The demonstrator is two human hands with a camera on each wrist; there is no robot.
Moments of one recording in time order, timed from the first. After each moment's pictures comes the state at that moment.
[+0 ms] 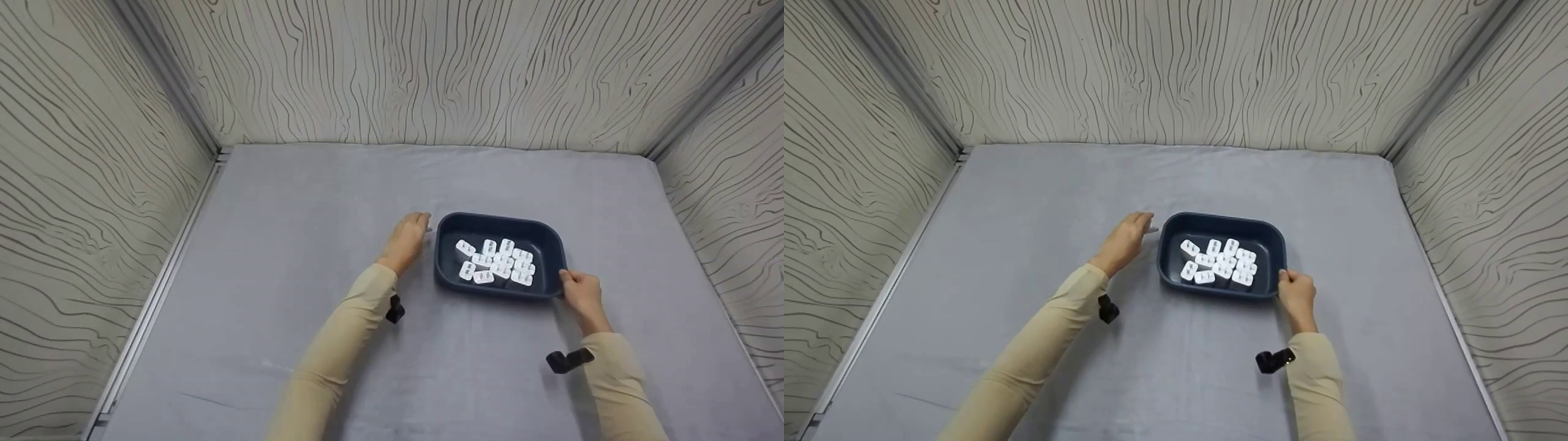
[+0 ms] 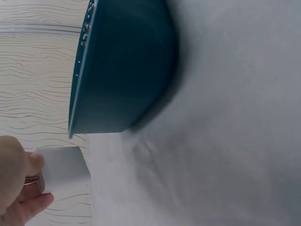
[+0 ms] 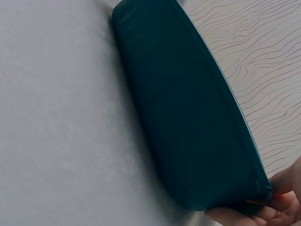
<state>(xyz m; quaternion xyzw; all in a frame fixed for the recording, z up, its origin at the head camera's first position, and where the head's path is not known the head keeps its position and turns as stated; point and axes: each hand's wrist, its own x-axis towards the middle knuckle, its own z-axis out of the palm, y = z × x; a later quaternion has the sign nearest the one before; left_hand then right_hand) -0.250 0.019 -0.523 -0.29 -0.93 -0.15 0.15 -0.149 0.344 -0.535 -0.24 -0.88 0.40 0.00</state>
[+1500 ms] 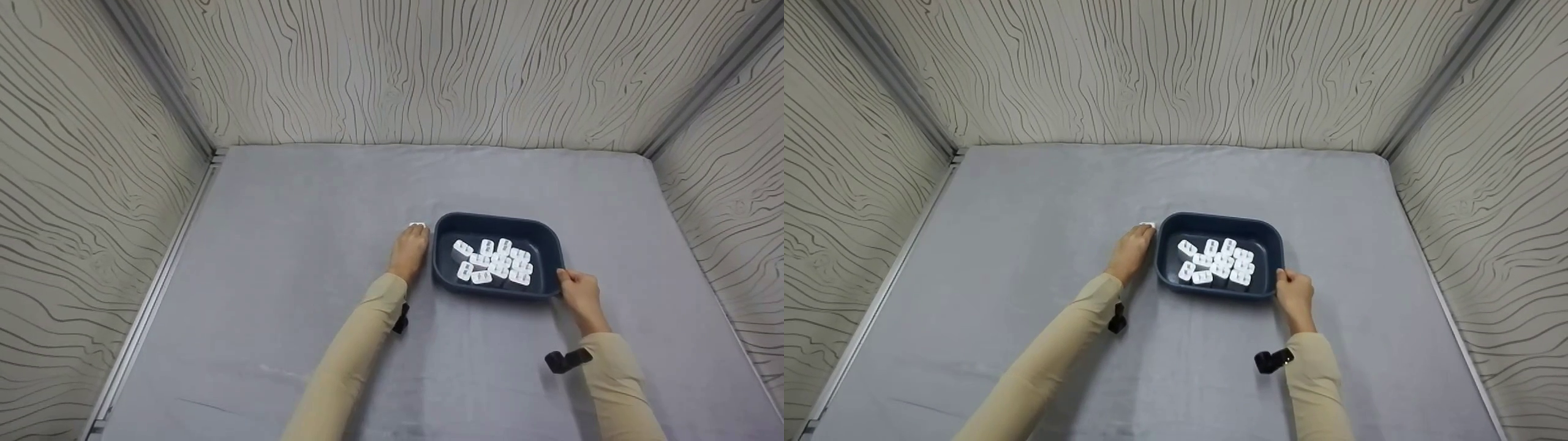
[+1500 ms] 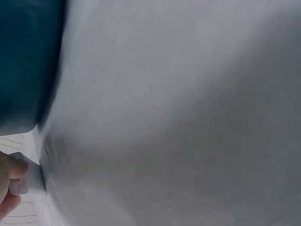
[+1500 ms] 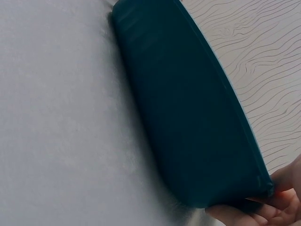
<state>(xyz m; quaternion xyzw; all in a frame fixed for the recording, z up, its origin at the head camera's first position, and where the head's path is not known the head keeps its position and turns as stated) -0.251 0.037 -0.574 -0.24 -0.93 -0.04 0.28 -0.148 0.344 -0.537 -0.25 -0.88 0.41 0.01</state>
